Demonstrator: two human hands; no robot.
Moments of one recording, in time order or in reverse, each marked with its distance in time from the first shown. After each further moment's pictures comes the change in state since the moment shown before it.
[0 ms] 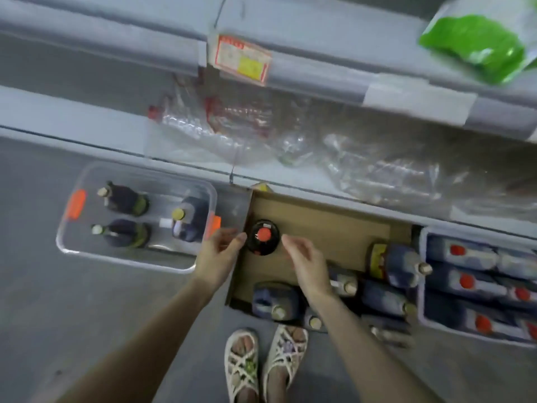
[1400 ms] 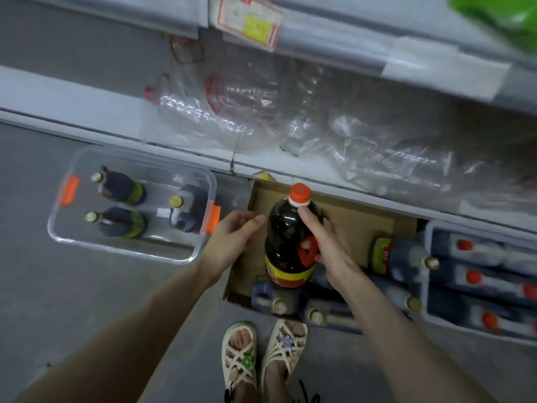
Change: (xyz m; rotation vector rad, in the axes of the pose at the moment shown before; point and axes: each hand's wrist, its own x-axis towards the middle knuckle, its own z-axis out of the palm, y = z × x) left_hand 0.024 -0.035 0.012 -0.003 -0.205 -0.122; right_hand 0.034 0.026 -0.005 0.049 -0.071 0.133
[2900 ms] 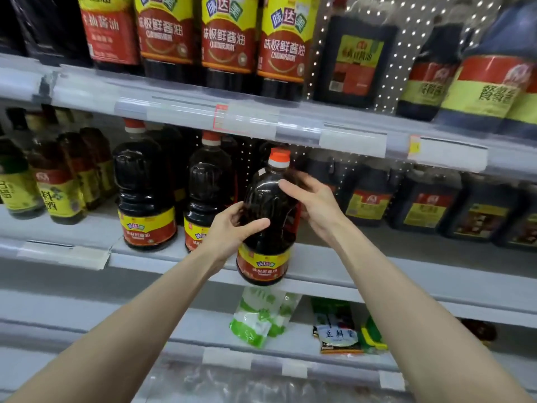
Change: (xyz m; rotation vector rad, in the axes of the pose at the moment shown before) left_hand -0.326 0.588 0.172 -0.112 -0.126 0.933; right_hand -0.361 -0.600 -0.269 -0.015 -0.112 -0.988
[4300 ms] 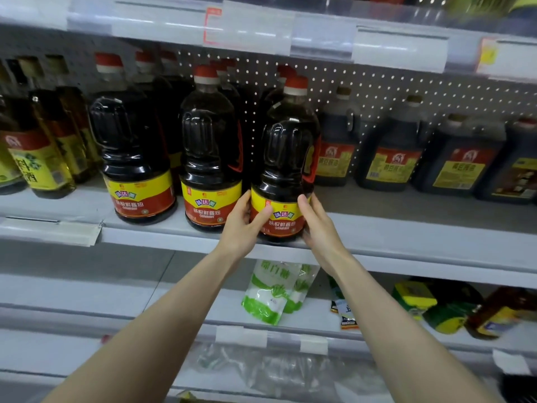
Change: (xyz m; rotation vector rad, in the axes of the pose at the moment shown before) left_hand 0.017 -0.097 0.009 0.061 0.040 0.082; right_hand 0.002 0.159 0.006 0.118 0.008 0.072
